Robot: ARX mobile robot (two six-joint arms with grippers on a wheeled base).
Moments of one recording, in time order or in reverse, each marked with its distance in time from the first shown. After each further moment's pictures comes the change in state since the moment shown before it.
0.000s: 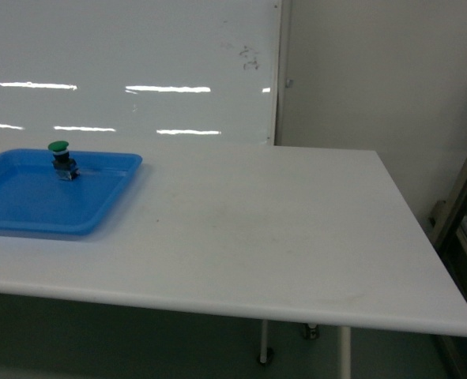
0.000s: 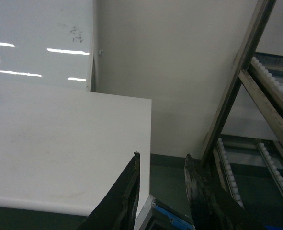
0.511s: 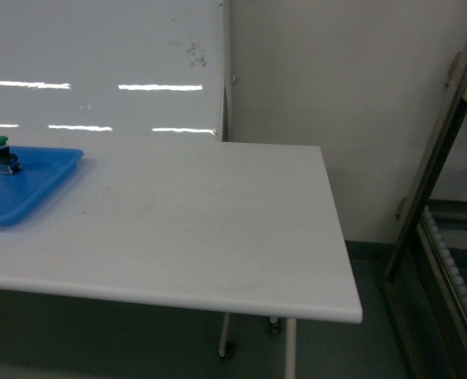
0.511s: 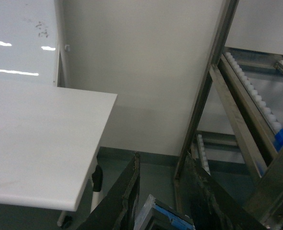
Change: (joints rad) left arm 0.000 0.002 0.000 0.000 0.000 0.000; right arm 0.000 0.000 0.000 -0.001 0.000 0.000
